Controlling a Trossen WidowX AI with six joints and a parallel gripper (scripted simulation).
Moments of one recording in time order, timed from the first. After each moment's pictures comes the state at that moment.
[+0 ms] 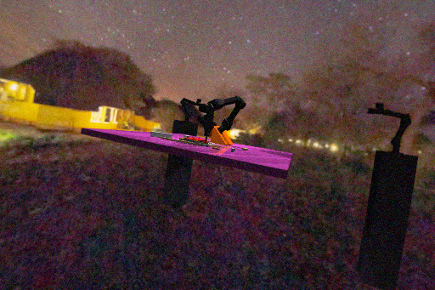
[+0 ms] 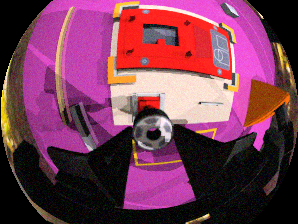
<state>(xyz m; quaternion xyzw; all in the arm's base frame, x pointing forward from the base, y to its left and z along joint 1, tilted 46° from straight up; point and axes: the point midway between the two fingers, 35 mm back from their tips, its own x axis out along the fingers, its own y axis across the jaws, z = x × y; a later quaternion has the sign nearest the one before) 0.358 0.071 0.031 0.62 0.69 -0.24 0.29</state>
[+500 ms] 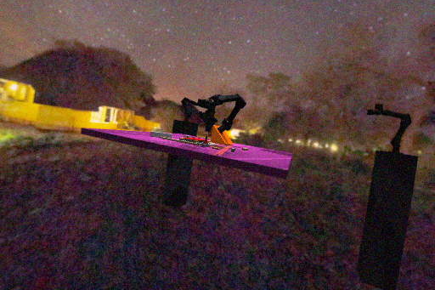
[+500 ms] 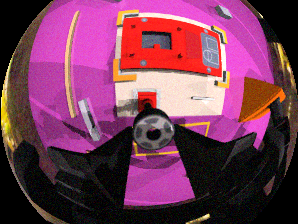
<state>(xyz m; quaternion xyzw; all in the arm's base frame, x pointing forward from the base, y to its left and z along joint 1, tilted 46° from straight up) 0.358 0.049 0.056 0.63 0.68 -0.24 0.29</state>
